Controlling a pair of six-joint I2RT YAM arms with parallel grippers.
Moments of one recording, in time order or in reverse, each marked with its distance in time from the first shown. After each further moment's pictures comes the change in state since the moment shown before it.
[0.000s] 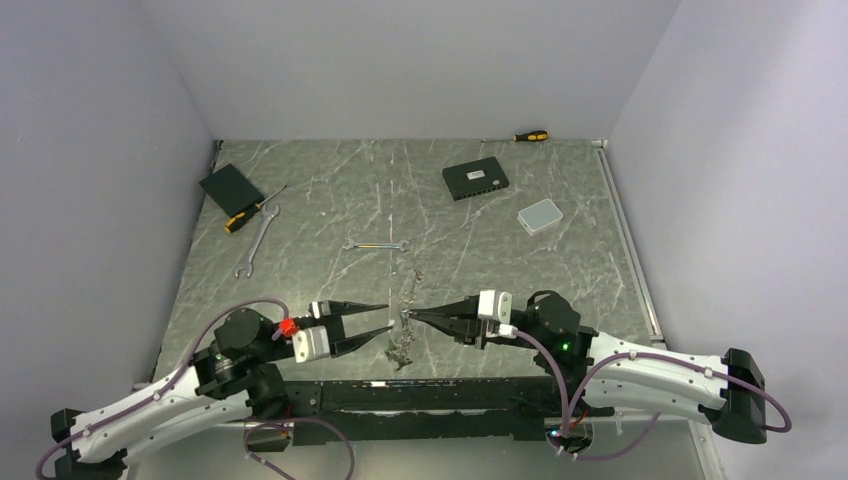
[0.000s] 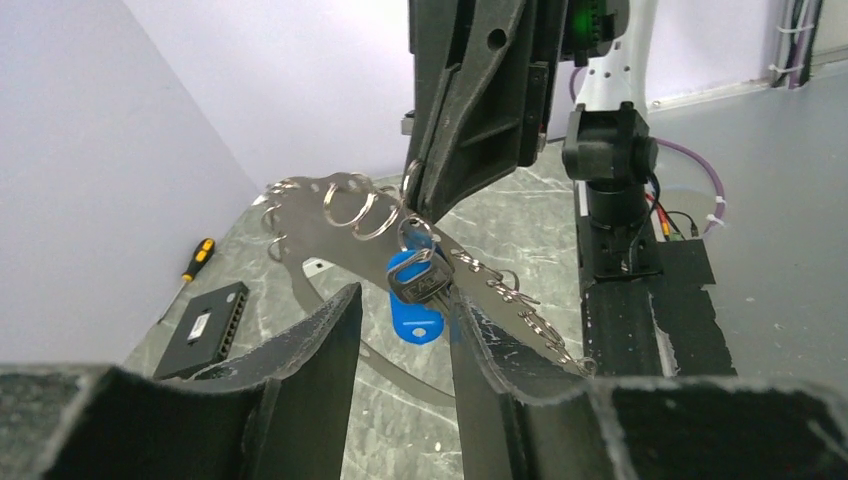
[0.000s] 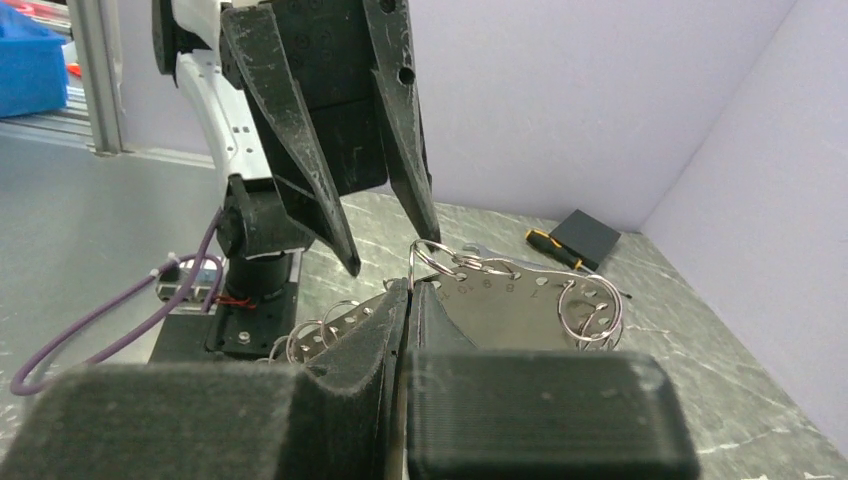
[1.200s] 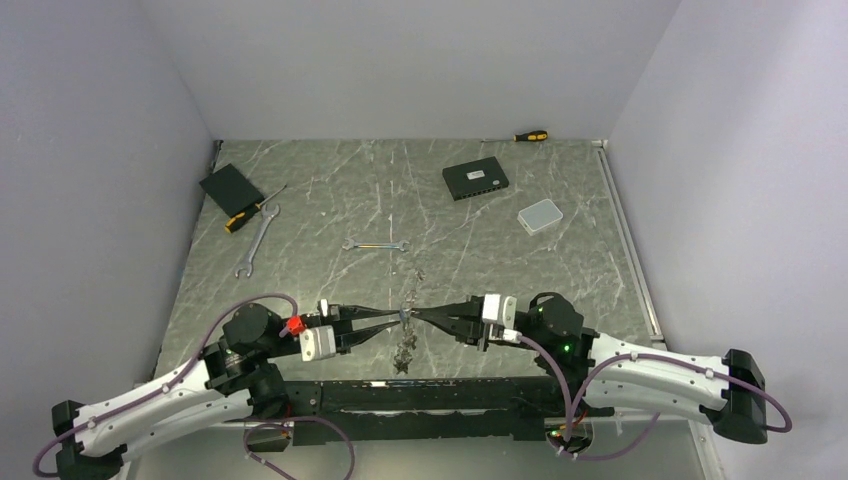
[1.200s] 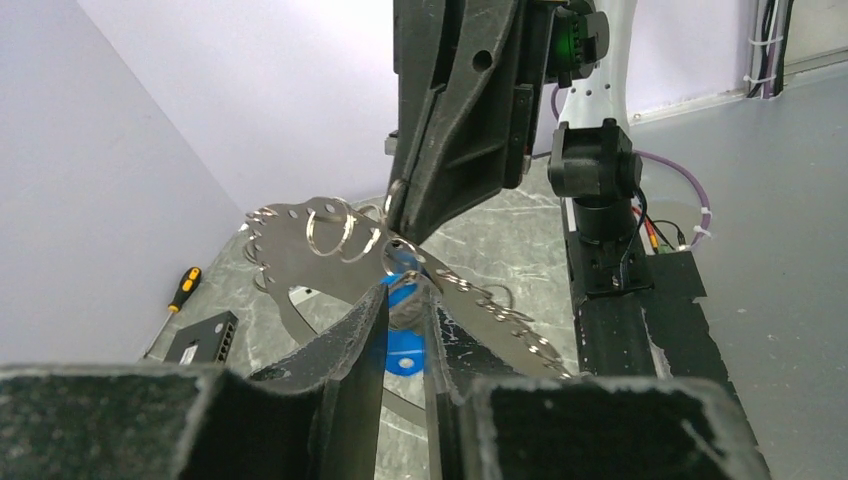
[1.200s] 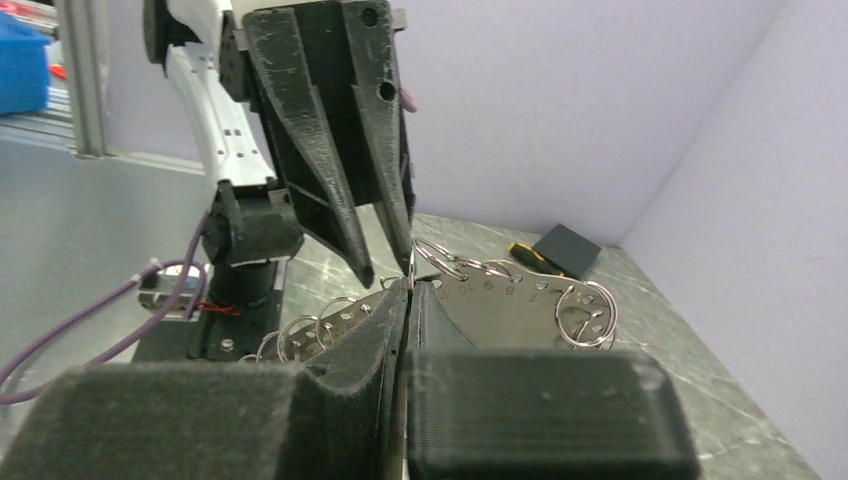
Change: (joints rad) left arm 0.000 0.064 0.012 0.077 0.039 0.002; right arm 0.005 -0.018 -0.012 0.027 0.023 -0.042
